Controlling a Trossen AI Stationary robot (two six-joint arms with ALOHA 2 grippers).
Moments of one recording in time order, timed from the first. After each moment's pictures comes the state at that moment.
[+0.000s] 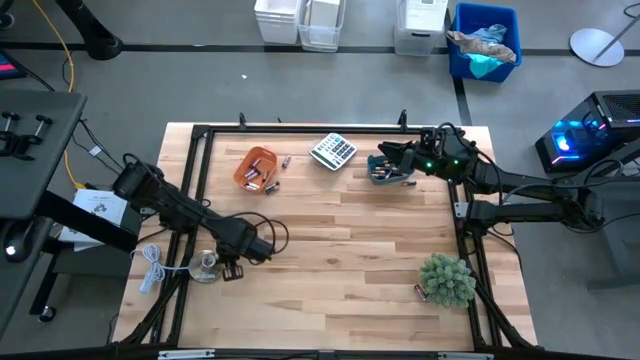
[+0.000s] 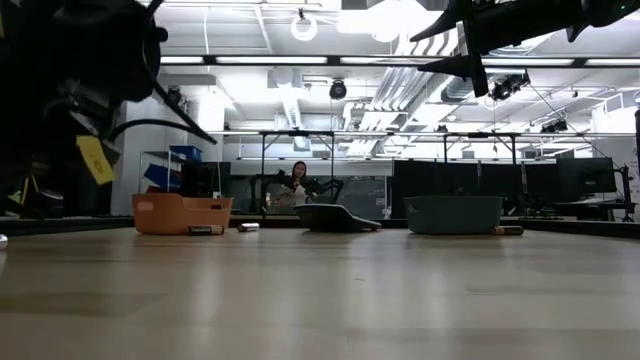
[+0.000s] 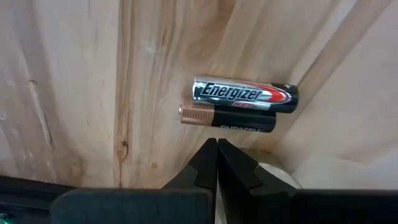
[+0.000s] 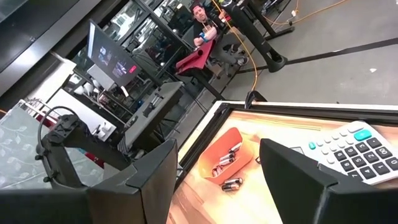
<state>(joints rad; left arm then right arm) -0.38 1.62 0.83 -1.08 0.20 -0.62 -0.35 0.86 0.61 0.17 0.11 0.79</state>
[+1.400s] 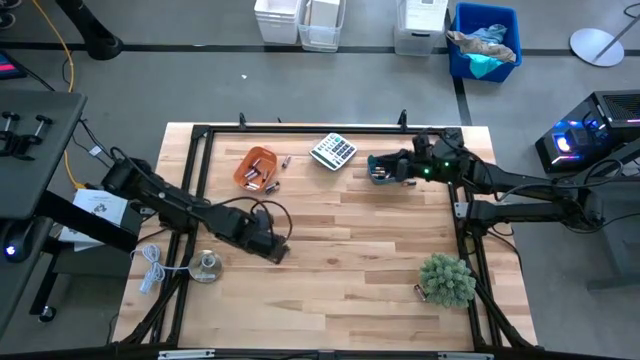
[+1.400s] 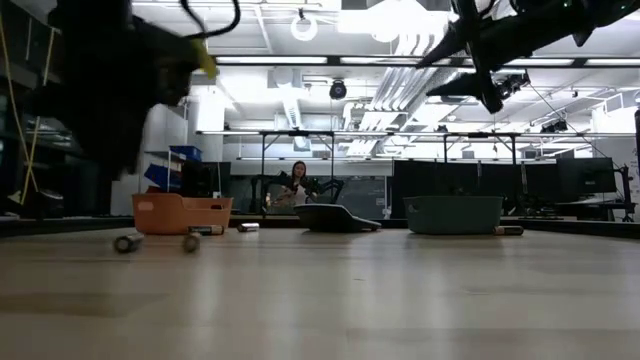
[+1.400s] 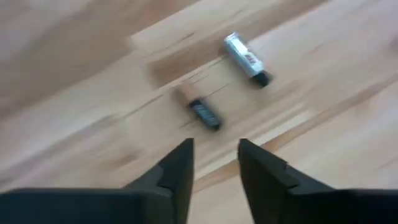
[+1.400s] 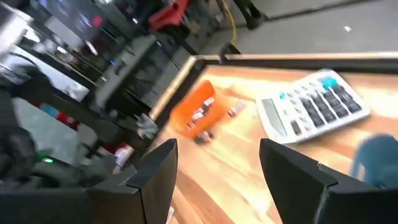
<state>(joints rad) -0.35 1.52 0.99 -0.86 -0.13 -1.44 -0.35 0.86 0.61 -0.04 0.05 0.78</state>
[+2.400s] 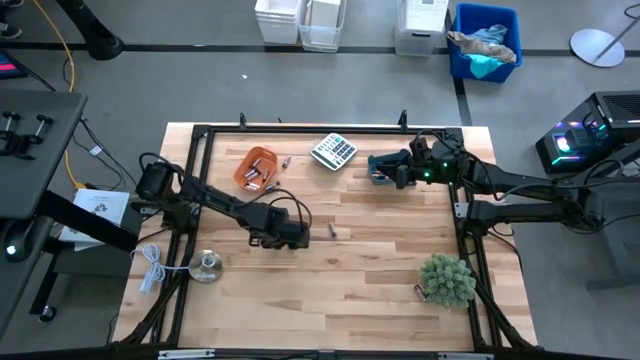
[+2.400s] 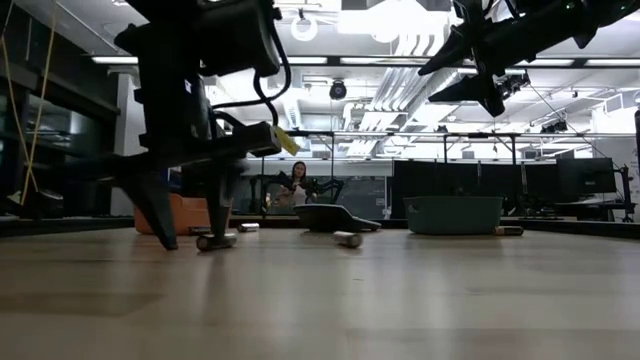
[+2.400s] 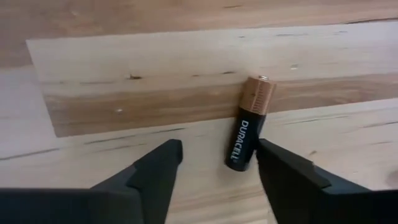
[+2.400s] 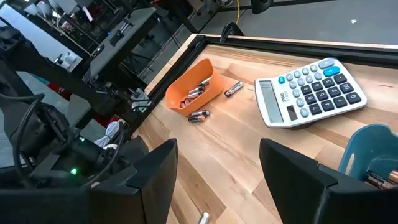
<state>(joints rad) -0.17 1.83 0.99 -0.58 -0.06 -1.67 -0.35 0.86 0.61 -0.09 -0.02 0.69</state>
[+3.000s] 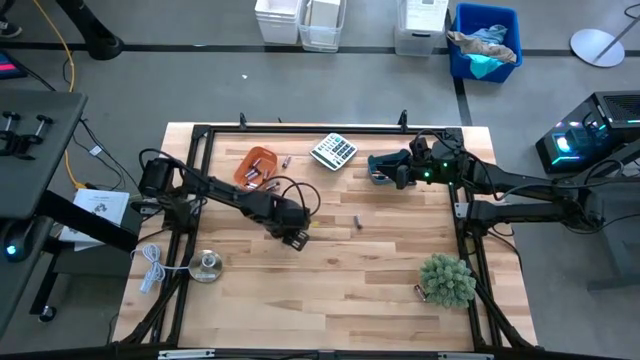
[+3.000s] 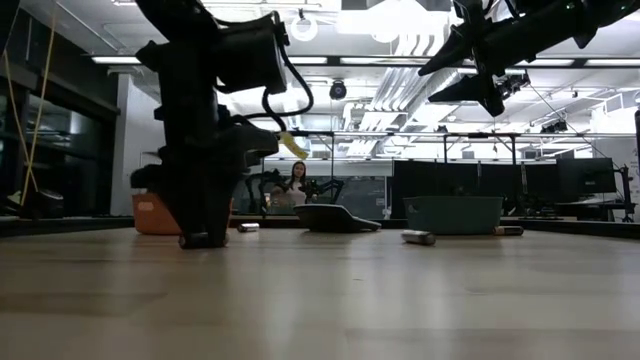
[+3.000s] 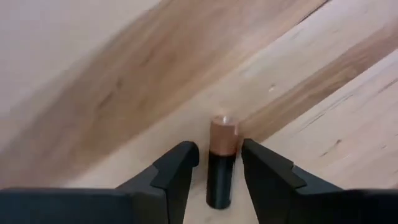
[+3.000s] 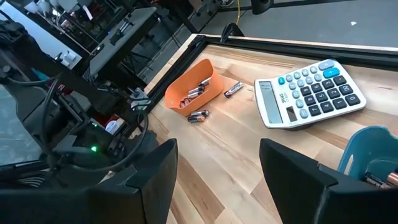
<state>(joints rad) -0.05 1.84 0.99 -0.59 -0.04 -1.03 -0.35 0.86 0.61 -0.09 -0.02 0.68</state>
